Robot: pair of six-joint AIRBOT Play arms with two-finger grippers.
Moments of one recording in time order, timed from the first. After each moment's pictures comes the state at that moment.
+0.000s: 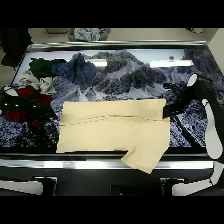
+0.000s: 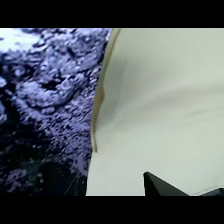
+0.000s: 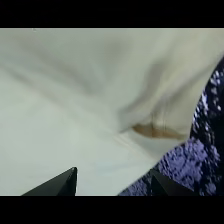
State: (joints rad) left arm 0.31 -1.61 1.32 1.13 -1.52 -1.38; right arm -0.16 -1.69 1.52 -1.42 1.58 1.02
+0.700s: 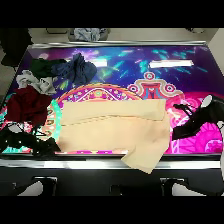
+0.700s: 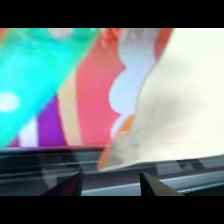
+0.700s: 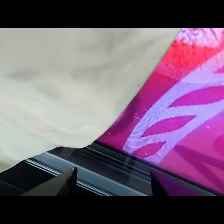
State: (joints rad) left arm 0.36 -1.19 0.58 1.16 -1.34 -1.37; right arm -0.31 -1.41 1.07 -1.45 1.57 0.95
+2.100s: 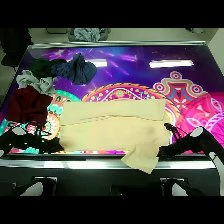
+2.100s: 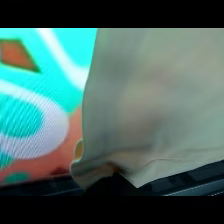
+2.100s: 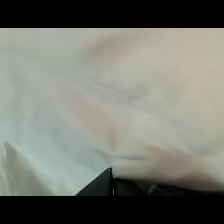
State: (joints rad) left arm 0.30 -1.18 0.52 1.10 -1.22 -1.29; right arm -0.31 -1.17 0.51 -1.15 1.27 0.89
